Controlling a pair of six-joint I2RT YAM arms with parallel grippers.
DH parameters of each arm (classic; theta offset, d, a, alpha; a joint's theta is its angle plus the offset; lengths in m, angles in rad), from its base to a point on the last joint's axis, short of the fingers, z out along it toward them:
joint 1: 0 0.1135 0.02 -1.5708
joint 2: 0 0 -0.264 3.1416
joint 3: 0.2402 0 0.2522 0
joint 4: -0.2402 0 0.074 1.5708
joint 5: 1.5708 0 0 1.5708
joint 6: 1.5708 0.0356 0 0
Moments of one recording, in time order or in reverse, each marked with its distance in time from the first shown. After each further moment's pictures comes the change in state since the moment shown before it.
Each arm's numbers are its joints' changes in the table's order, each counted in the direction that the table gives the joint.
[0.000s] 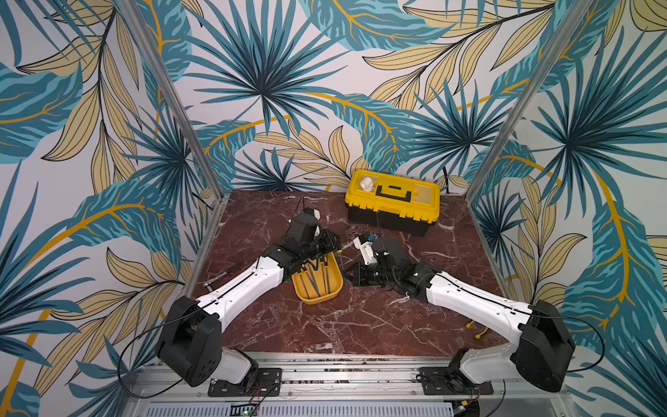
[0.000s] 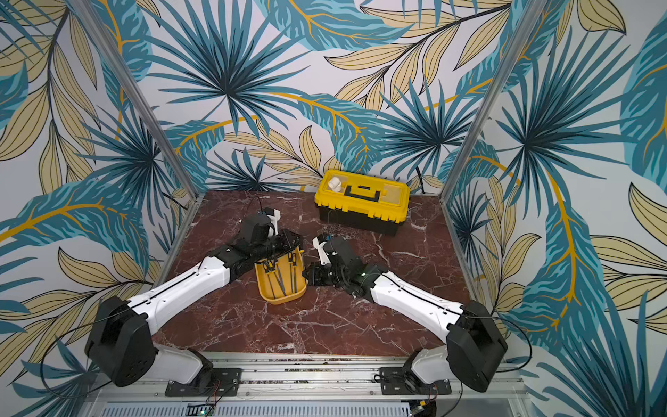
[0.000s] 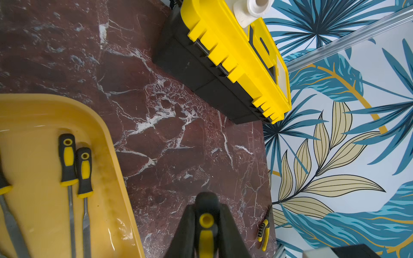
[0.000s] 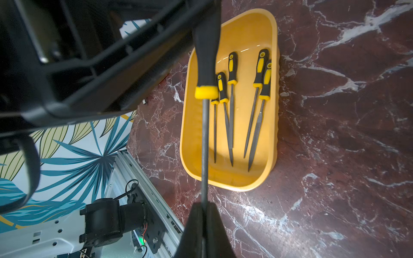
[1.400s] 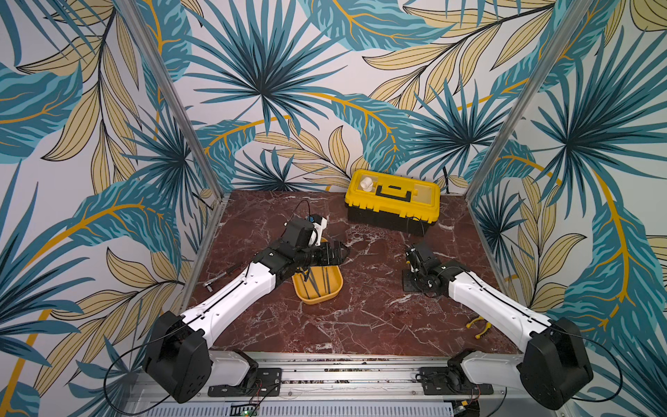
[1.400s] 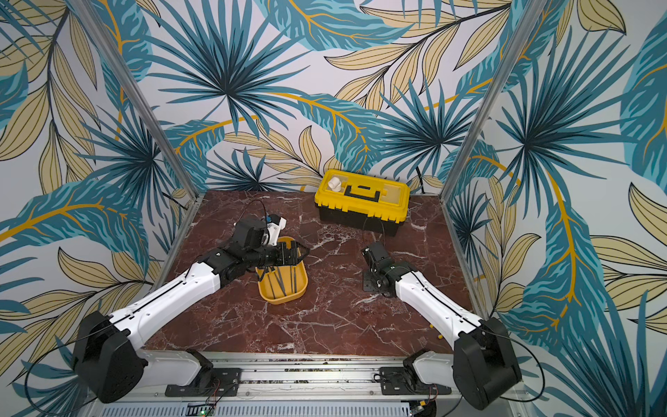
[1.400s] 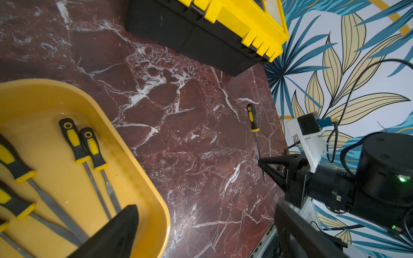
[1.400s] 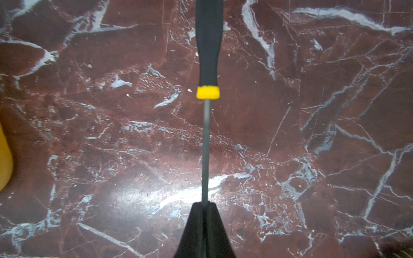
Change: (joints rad) left arm -0.005 -0.105 -0.024 -0.194 0.140 0.297; right arm -0.335 -0.085 -0.115 -0.500 0.447 -0.271
